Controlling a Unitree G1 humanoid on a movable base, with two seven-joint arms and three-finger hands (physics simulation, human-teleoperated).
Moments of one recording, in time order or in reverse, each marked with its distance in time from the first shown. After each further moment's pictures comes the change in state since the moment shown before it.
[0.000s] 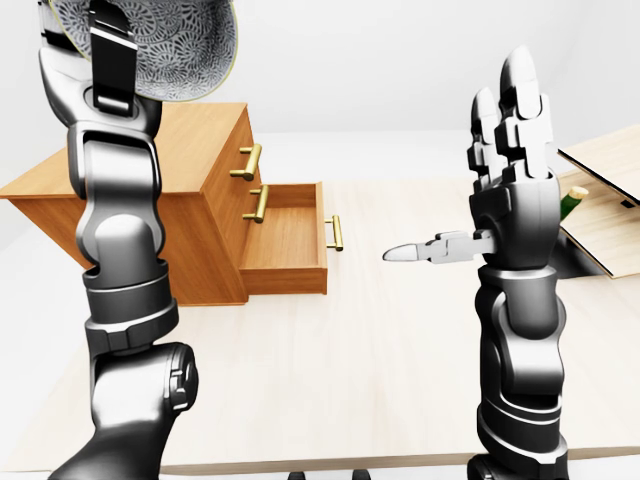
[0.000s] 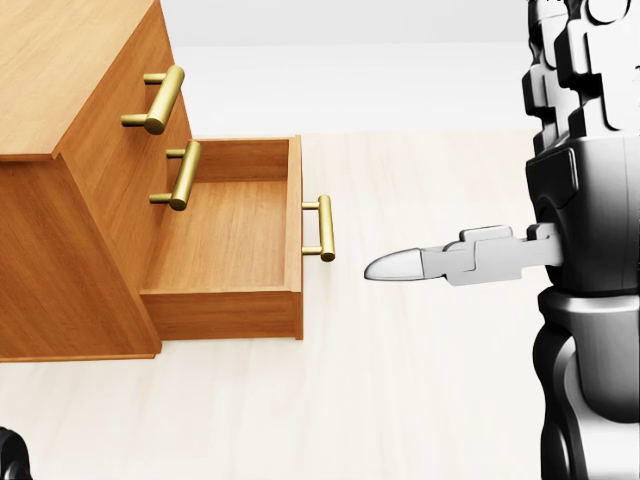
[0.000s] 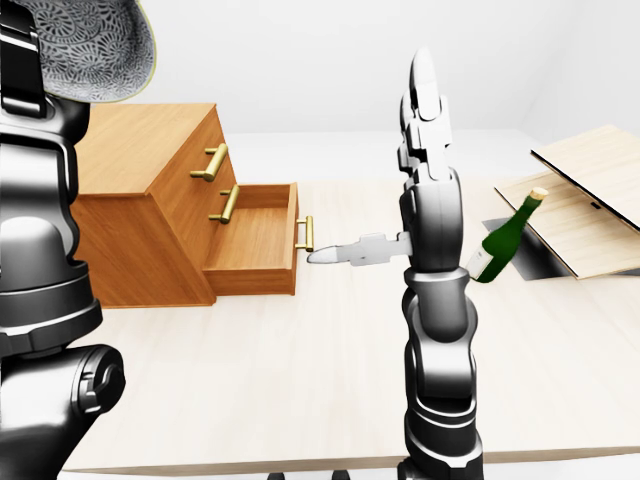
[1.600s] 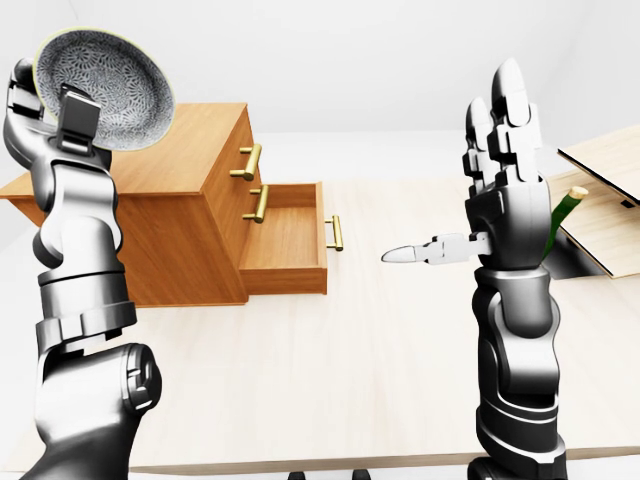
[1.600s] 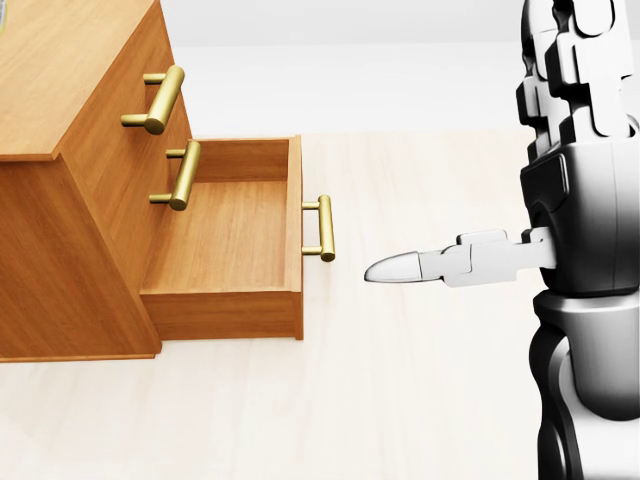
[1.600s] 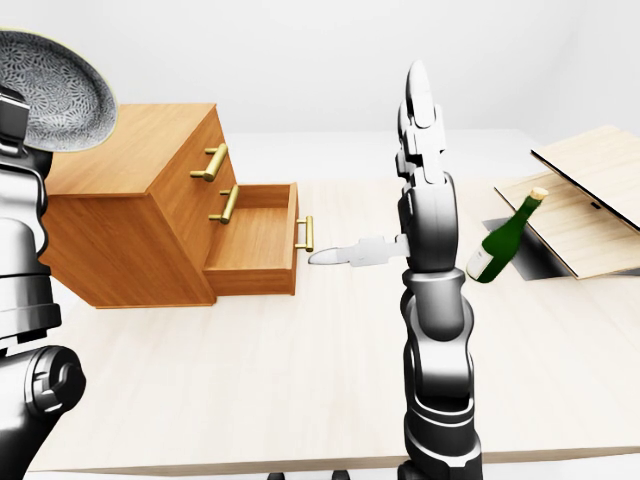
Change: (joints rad) left arm 0.014 0.175 0.089 0.387 0.141 0.000 0.000; right arm 0.012 0.003 0.001 0.024 0.000 0.000 -0.001
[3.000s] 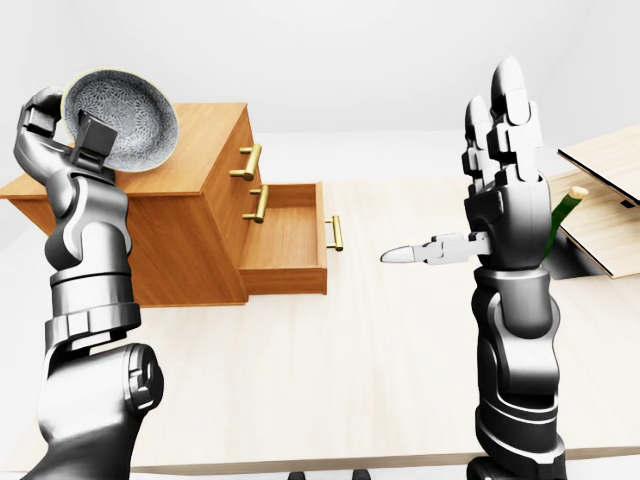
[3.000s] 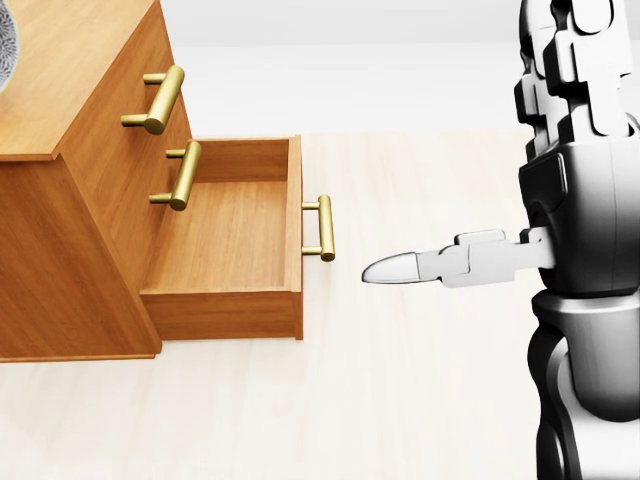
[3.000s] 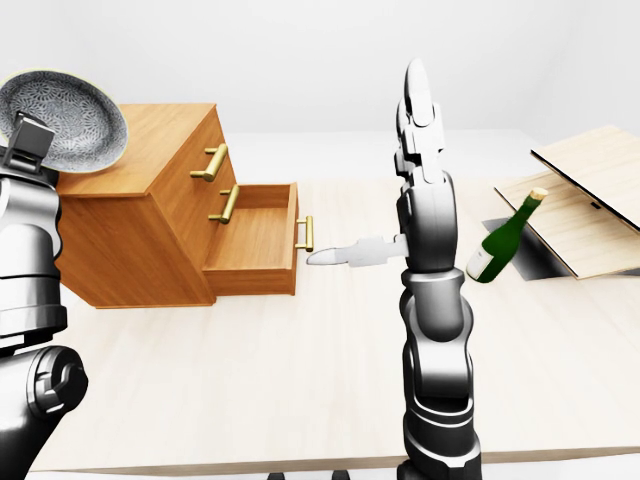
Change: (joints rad) left arm 0.001 -0.008 0.002 0.112 0.191 0.000 0.000; right arm -0.002 0.003 0.006 -0.007 -0.006 0.000 0.001
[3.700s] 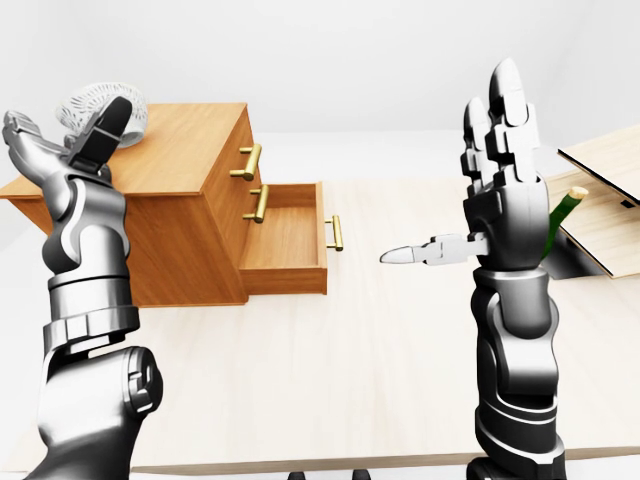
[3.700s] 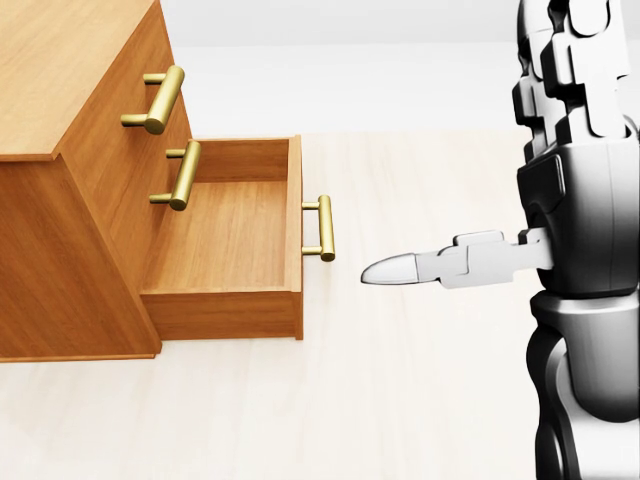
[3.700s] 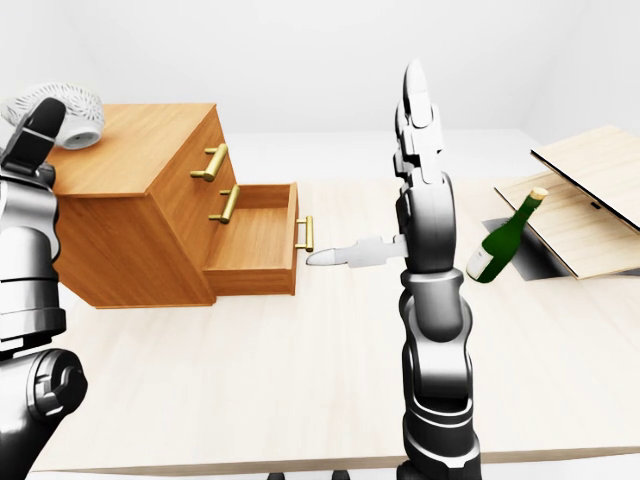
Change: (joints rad) left arm 0.013 0.001 0.002 -0.018 0.009 0.000 0.000; right arm 0.002 0.002 0.002 0.002 0.000 0.000 0.001
